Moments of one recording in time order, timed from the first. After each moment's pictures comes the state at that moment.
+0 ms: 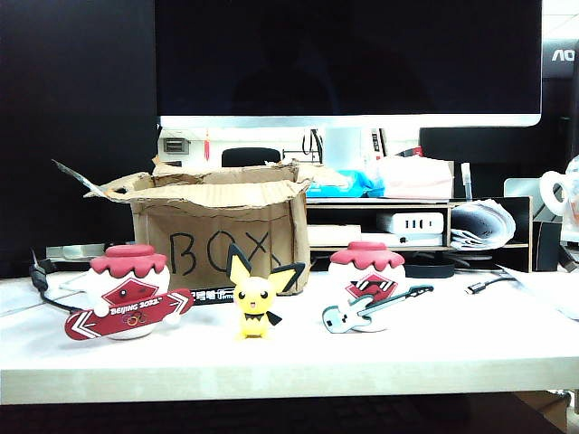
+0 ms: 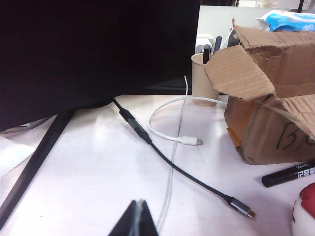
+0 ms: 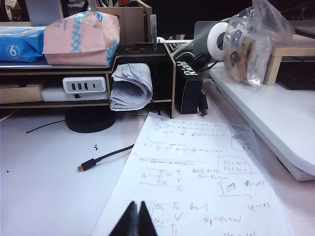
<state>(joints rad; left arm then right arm) 0.01 0.00 0.01 -0.07 0.02 -0.04 0.05 0.00 0.01 -0.02 0.11 0.01</state>
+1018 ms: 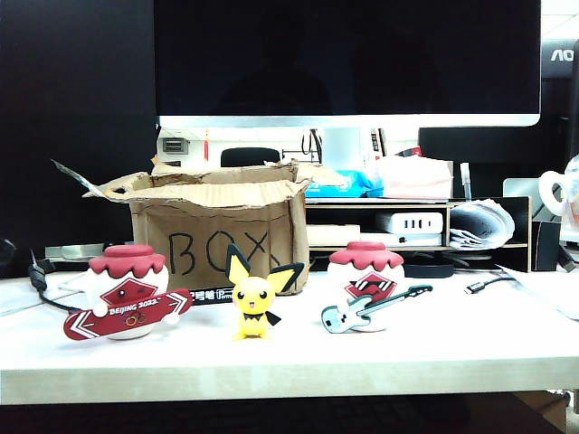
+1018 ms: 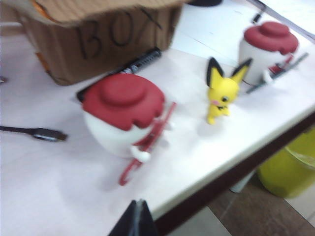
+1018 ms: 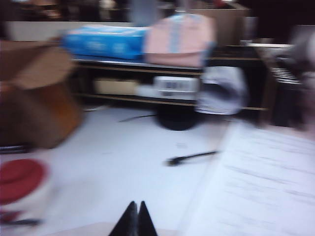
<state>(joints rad) -0.55 0.25 0.01 -0.08 0.03 -0.04 0.05 0.00 0.01 -0.02 -0.26 0.02</state>
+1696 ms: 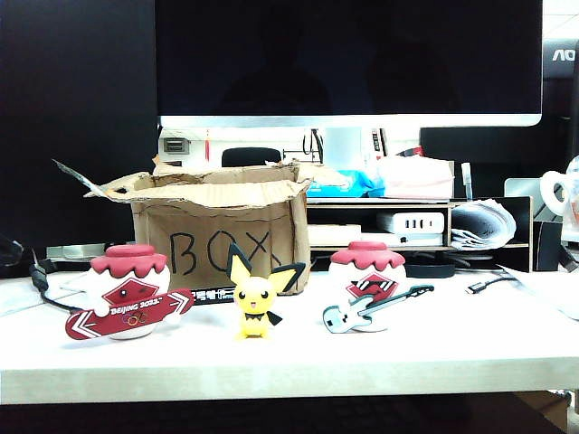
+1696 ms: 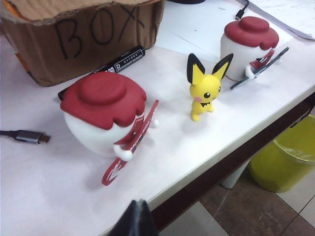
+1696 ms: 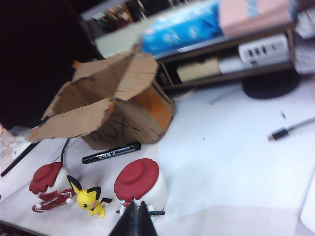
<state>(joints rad) -0.60 0.25 0.01 -0.08 0.02 -0.04 0.05 0.11 0.18 -0.16 -0.48 0.39</state>
